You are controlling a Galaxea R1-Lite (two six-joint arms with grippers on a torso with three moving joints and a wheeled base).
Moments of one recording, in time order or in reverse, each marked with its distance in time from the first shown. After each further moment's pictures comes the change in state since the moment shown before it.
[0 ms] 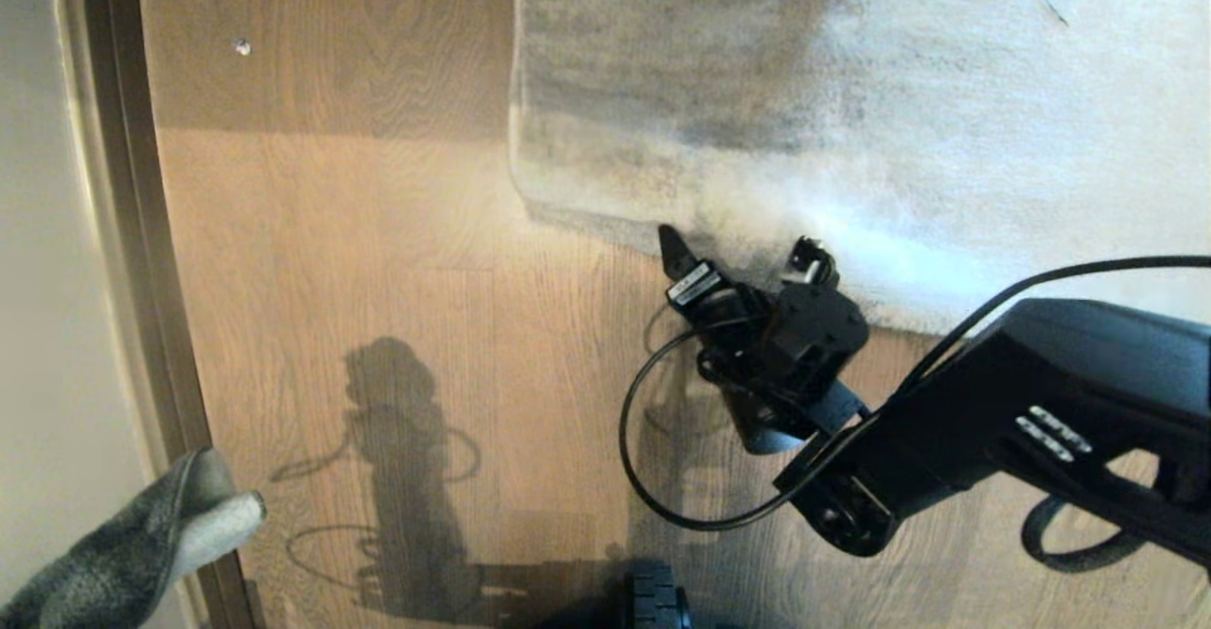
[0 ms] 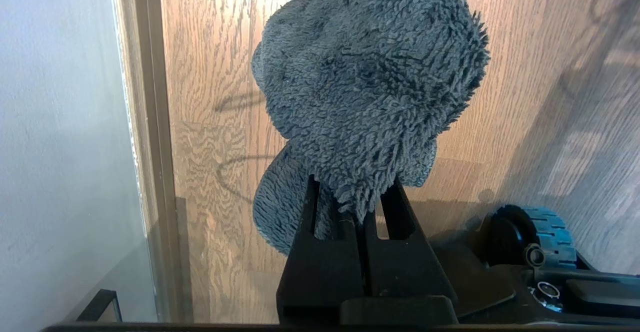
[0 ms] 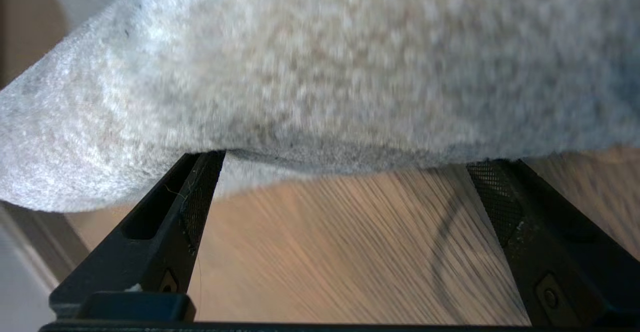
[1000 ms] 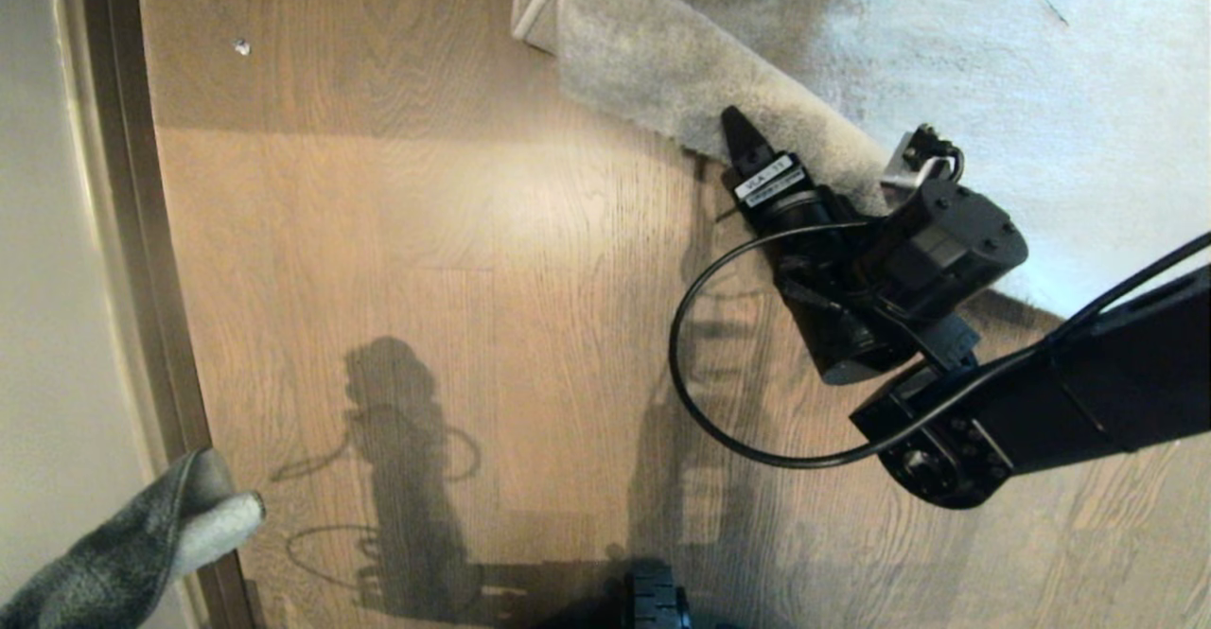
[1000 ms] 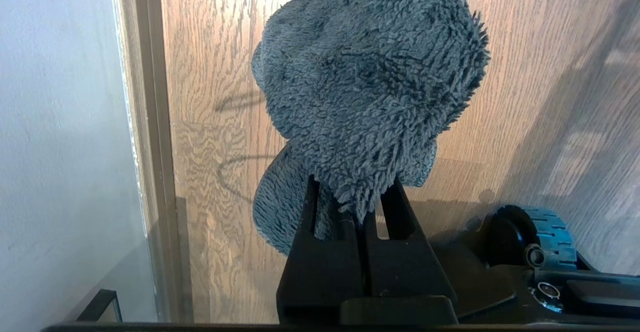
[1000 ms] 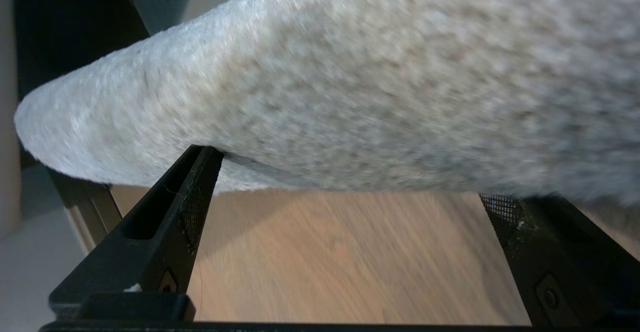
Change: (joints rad) left arm 0.000 0.000 0.000 0.000 0.000 0.000; right arm -0.051 -0.214 -0.002 0.041 0.055 -0.045
